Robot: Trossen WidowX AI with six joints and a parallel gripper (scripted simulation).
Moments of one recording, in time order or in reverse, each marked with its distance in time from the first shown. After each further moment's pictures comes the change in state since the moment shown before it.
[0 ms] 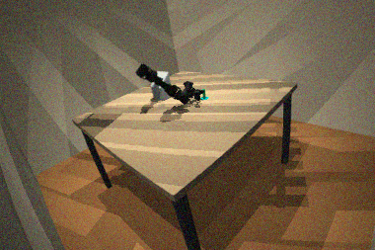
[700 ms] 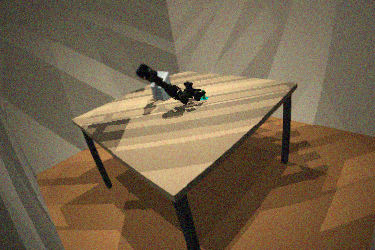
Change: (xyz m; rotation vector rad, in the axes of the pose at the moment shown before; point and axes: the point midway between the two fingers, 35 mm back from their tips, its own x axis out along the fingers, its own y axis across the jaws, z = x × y) arm 0.000 -0.001 -0.001 -0.001 0.000 -0.002
